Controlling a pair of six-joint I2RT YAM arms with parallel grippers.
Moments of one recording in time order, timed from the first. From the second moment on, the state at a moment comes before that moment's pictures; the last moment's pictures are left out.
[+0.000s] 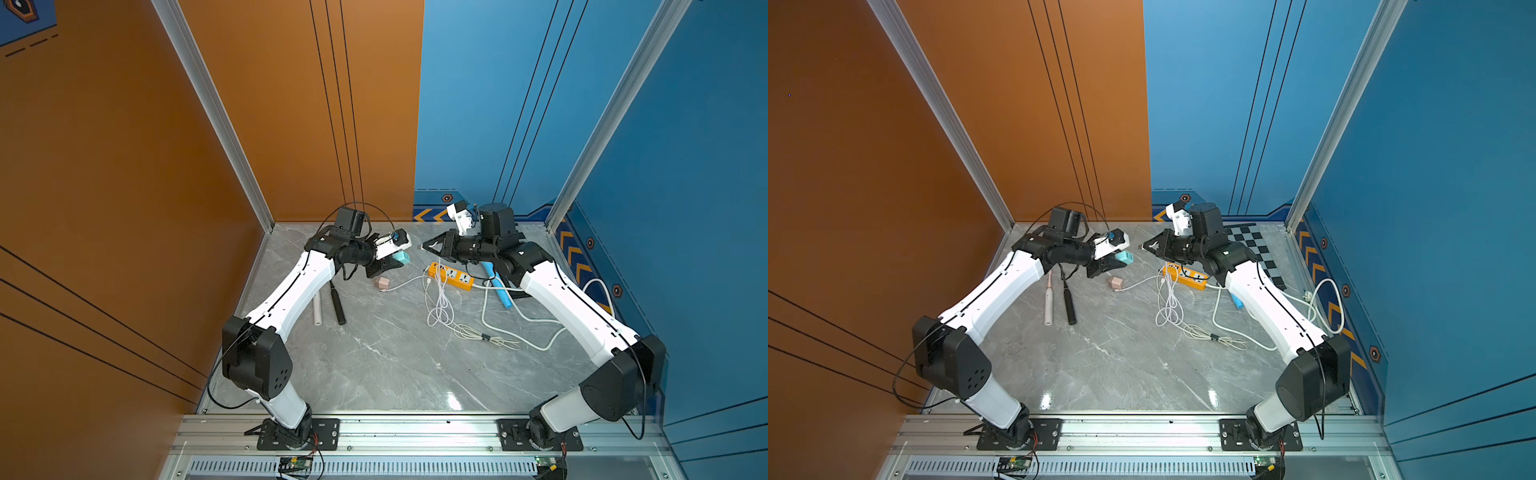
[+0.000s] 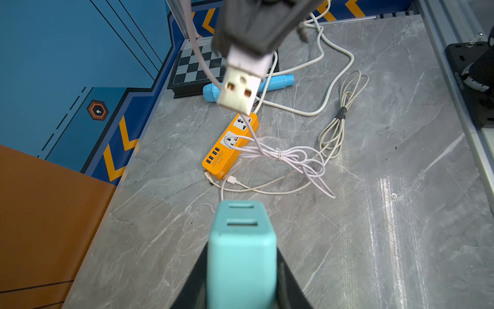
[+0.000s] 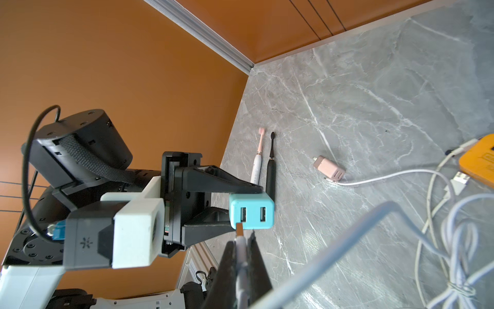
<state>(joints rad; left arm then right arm) -0.36 1.65 1.56 -0.70 0.65 0.85 0.47 1.55 1.50 -0.43 -0.58 0.71</state>
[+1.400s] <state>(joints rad) -0.43 1.64 1.58 -0.73 0.67 0.86 0.47 1.63 1.62 -0.66 -0.72 0.57</state>
